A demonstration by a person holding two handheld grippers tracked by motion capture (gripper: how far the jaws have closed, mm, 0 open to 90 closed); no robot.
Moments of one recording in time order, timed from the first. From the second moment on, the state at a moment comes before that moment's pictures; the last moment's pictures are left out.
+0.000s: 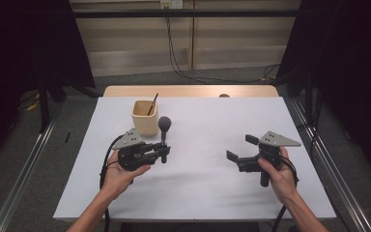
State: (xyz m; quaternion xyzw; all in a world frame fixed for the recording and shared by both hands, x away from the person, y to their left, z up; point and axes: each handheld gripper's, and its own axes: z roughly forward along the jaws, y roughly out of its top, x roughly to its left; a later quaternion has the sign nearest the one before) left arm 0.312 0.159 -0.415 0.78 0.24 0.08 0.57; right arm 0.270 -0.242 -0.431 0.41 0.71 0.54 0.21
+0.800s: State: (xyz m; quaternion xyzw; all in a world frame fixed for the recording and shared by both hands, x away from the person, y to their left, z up) left arm 0.316 0.192 -0.401 0.76 0.27 0.10 0.58; right arm 0.235 -0.283 -0.456 0.44 0.66 0.54 0.28
